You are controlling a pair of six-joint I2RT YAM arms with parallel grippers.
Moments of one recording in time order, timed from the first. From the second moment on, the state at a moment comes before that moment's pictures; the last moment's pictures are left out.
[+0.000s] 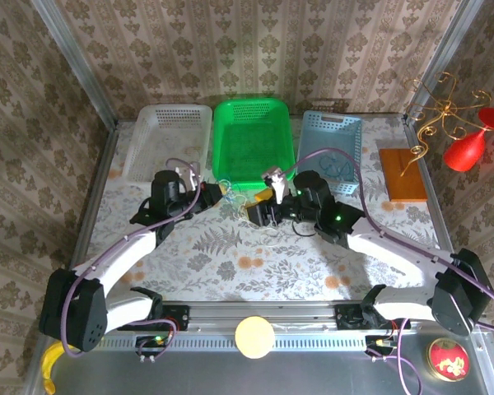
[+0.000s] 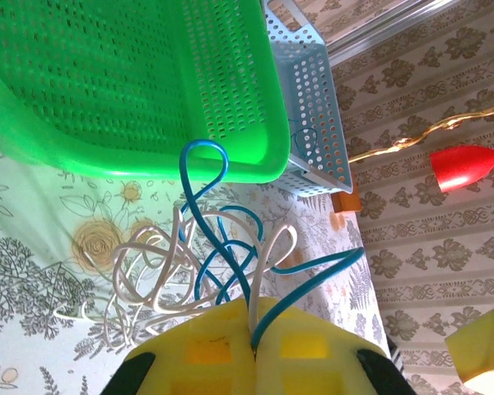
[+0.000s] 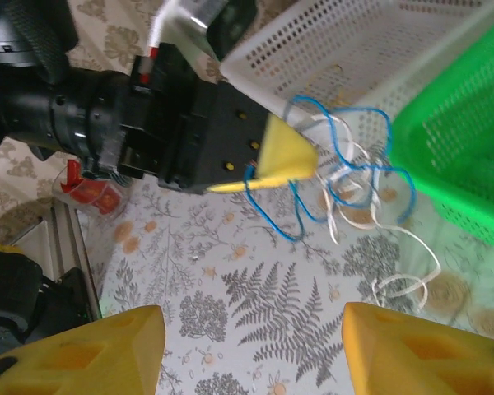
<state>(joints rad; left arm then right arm) -0.42 1.17 0.64 0.09 0.54 -0.81 0.74 1.25 0.88 -0.01 -0.33 0.25</state>
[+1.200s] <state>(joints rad) -0.44 1.18 0.68 0.04 0.54 -0.90 0.78 1.53 1.02 0.04 -0.27 0.14</state>
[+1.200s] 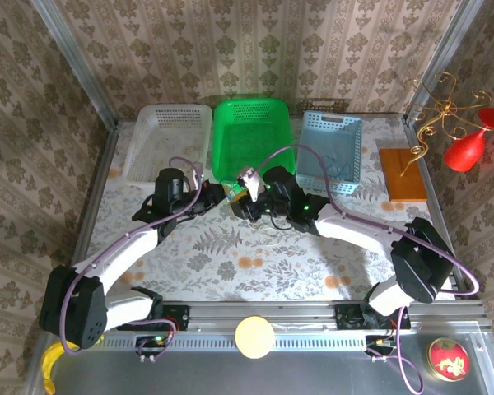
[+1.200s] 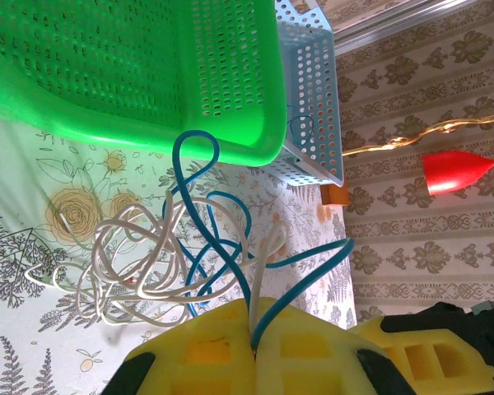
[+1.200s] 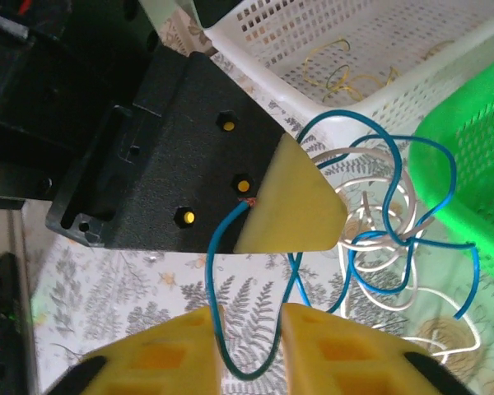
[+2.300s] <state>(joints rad) -0.41 0.99 0.49 0.13 0.53 -0.45 0.70 1.31 1.07 -0.08 -0.35 0.30</state>
